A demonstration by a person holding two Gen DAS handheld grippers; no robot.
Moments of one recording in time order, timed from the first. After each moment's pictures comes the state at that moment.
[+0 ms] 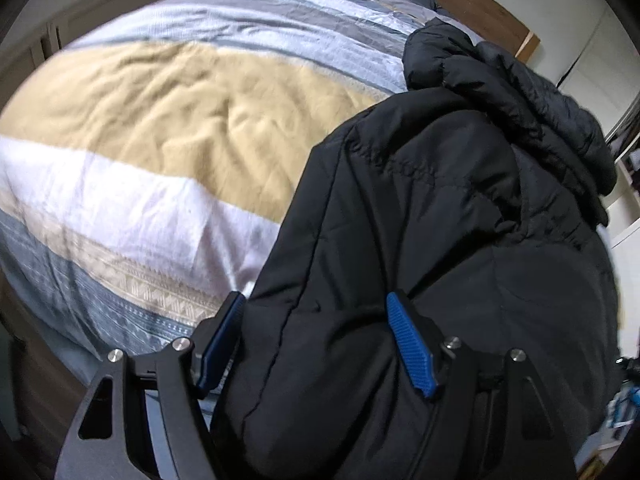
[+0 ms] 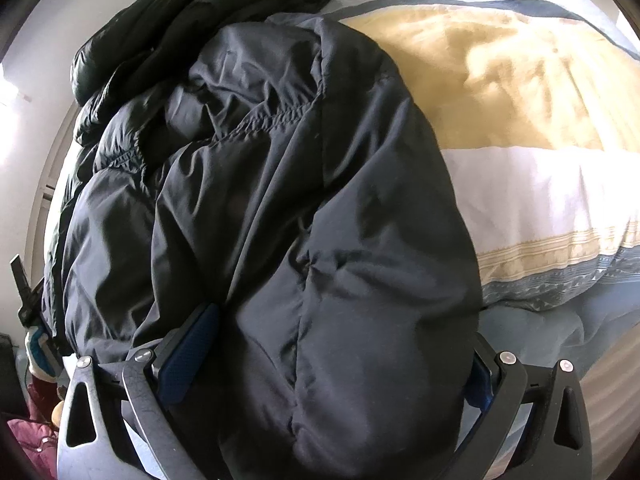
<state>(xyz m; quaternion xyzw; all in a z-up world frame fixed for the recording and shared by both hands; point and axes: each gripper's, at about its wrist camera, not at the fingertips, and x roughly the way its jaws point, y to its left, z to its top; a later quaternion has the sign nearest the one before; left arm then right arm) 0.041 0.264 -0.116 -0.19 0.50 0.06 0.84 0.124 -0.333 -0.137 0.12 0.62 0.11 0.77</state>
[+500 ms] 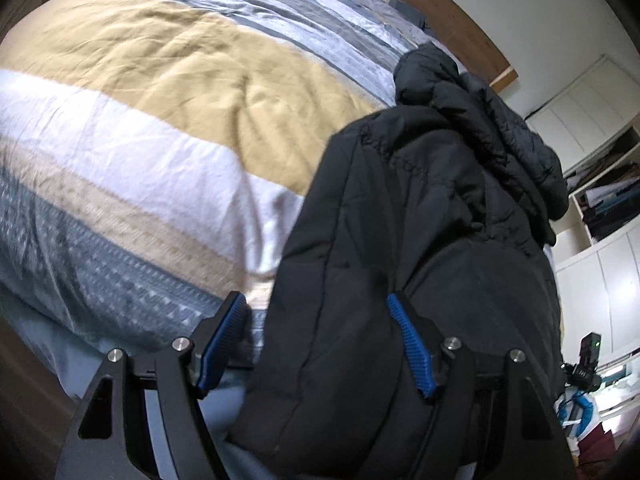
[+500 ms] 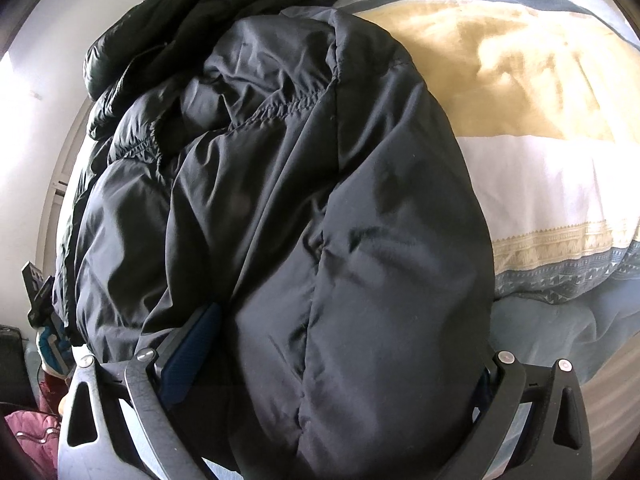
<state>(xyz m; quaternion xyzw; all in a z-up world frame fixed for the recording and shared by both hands) 0.004 0.299 -0.120 -0.30 0.47 -0.01 0.83 0.112 -0.331 -0.141 0.13 0.62 0.13 0.76</state>
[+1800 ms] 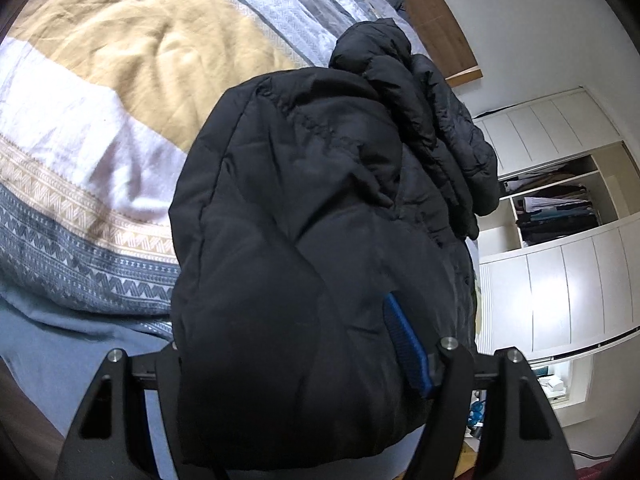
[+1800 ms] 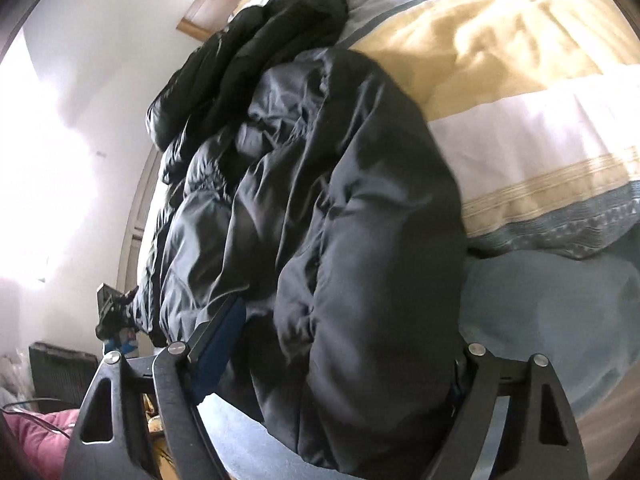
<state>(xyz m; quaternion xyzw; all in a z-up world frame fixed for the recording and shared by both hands) 0.023 0.271 -0.106 -0.40 0.49 -0.13 0.76 0.072 -0.400 -0.127 0.29 0.55 0.21 0.75</state>
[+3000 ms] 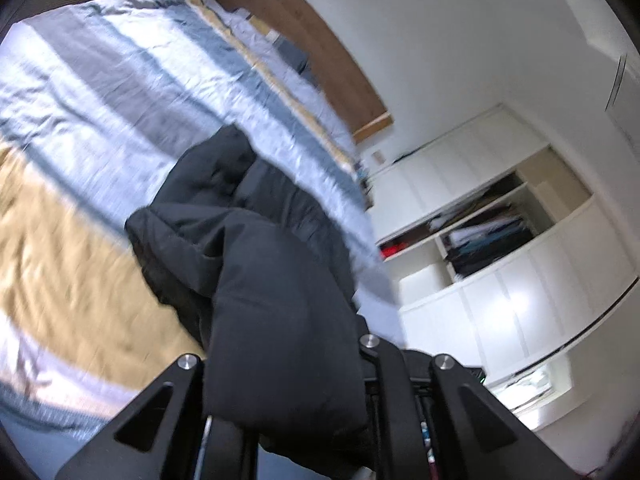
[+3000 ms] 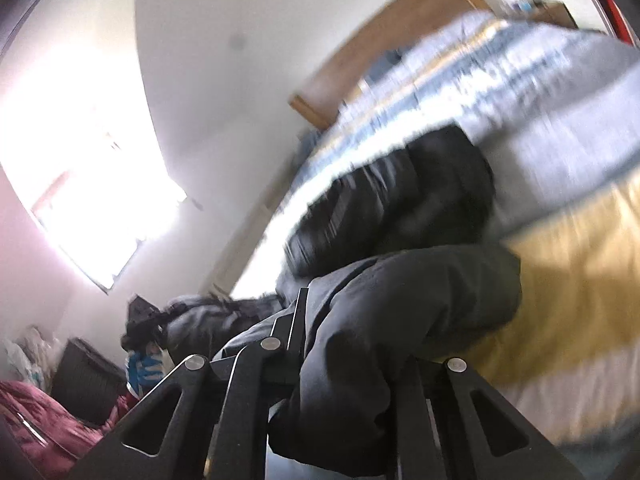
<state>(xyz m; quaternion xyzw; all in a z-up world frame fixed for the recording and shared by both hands) 0.110 0.250 0.091 -0.42 0.33 -0.20 0.82 0.167 -0.390 0.021 0.33 0.31 0.33 0.83</state>
